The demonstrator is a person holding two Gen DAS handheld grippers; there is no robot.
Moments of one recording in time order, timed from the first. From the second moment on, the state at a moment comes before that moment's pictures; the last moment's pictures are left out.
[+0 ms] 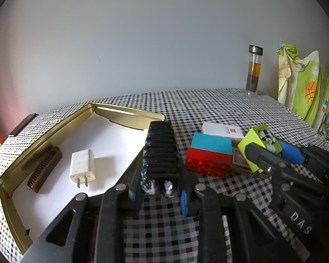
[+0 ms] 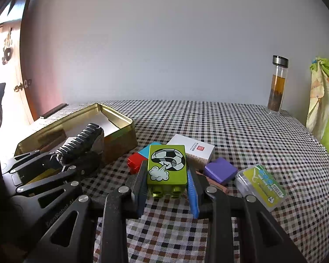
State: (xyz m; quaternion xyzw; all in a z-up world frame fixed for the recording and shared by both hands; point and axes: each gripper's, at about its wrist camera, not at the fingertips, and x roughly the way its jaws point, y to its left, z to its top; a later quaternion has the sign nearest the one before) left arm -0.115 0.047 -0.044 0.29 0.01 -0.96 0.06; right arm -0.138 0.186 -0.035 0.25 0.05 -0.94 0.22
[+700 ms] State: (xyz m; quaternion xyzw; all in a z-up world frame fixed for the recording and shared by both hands) left arm -0.093 0.037 -0.033 0.23 0.02 -0.97 0.07; right arm -0.121 0.194 -0.024 0.18 0.01 -0.95 0.24
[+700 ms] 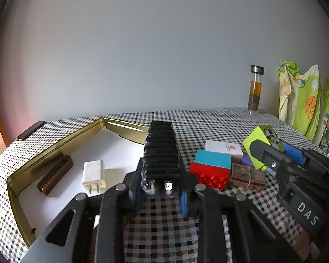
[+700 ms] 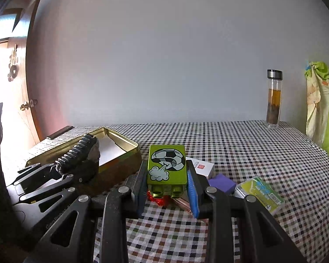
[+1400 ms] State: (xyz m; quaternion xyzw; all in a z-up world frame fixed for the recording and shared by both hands) left arm -0.073 0.011 -0.026 0.19 0.04 -0.98 0.10; right arm -0.107 0.169 -0.018 0.14 0.02 -0.95 0.27
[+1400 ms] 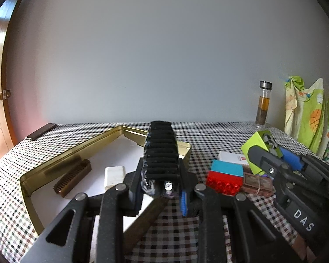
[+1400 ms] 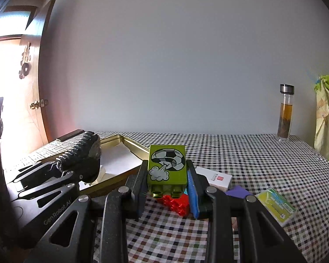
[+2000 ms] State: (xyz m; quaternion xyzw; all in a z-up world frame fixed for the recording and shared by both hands) left arm -0.063 -0.010 -0.026 0.18 0.05 -0.98 0.12; right arm -0.097 0.140 -0.018 0.14 0.04 -0.94 0.30
